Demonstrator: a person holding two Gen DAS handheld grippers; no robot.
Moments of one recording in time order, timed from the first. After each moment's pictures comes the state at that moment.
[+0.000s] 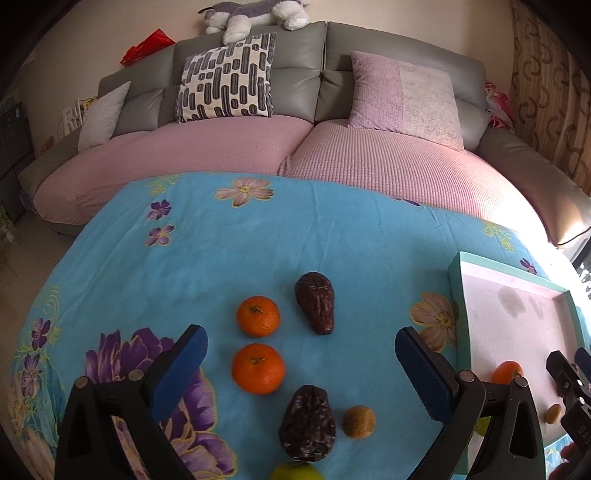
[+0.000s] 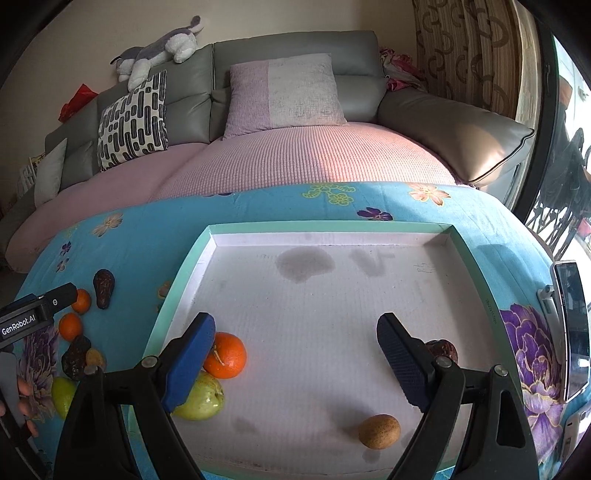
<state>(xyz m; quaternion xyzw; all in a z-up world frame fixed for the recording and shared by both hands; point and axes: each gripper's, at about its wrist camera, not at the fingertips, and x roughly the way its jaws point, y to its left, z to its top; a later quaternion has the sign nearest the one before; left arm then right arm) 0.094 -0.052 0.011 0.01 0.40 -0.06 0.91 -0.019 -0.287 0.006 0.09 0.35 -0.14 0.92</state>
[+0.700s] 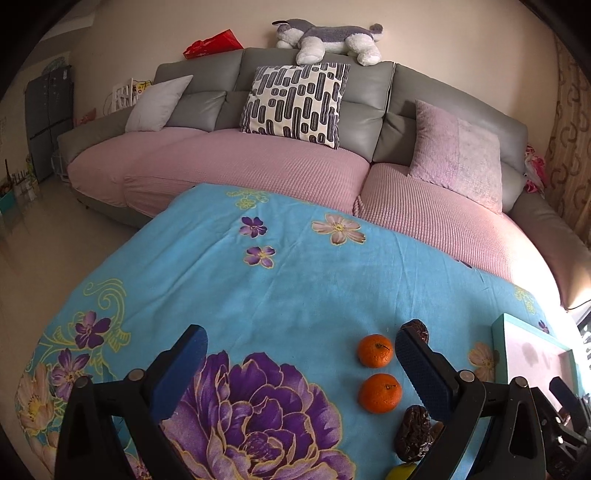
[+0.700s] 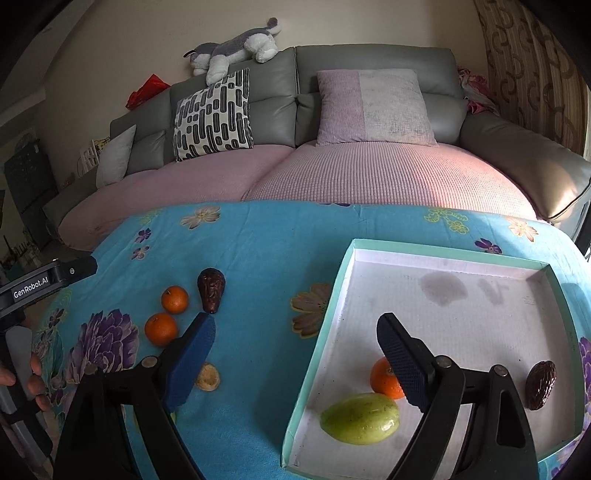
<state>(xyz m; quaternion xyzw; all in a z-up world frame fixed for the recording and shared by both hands) 0.097 0.063 0.032 -0.07 0.36 -0.02 0.93 0.016 -0.190 0.016 0.07 0.33 -0.01 0.94</state>
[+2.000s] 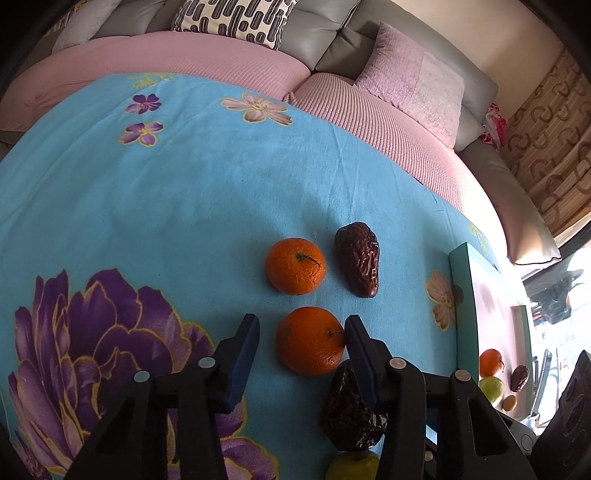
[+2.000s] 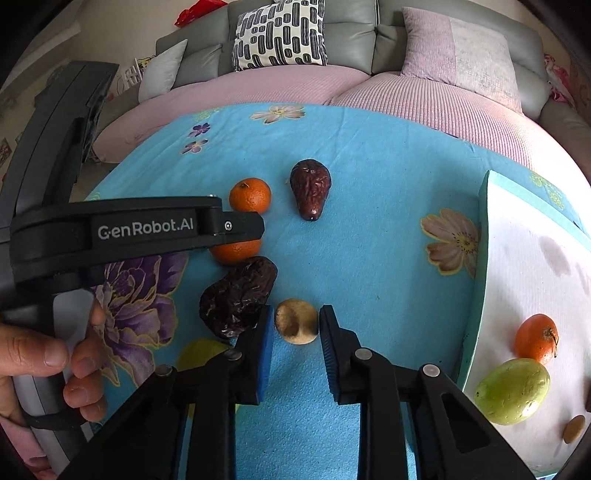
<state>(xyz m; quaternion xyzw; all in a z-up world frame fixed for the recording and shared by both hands) 0.129 0.014 -0.046 -0.14 0.51 -0.17 0.83 0.039 -0.113 -0.044 0.02 0.46 0.10 0.88</state>
